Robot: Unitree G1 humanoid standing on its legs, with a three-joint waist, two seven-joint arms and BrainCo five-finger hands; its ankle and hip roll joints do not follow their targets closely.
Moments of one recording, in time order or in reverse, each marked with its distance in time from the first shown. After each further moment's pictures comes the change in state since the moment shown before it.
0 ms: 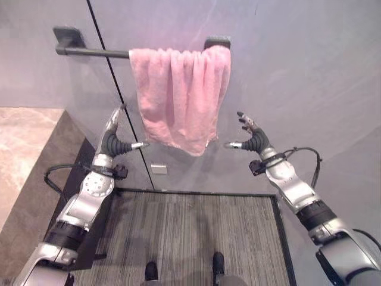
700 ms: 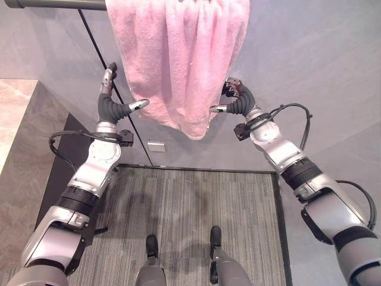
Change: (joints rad) left arm -0.203 -0.027 -0.130 0.139 -0.315 -0.021 0.089; right arm -0.300 0.066 0.160 0.172 0.090 0.050 -0.061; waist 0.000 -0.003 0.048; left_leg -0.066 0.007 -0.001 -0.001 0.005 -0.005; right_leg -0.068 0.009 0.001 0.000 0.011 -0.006
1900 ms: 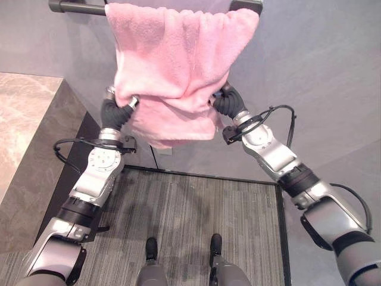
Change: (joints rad) left arm 0.124 -0.017 0.150 -0.243 -0.098 -0.012 -0.056; right arm 0.065 -0.019 -0.004 -0.373 0.134 -0.008 0.029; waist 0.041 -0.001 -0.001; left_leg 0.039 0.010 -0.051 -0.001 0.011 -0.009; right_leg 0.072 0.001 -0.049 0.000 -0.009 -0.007
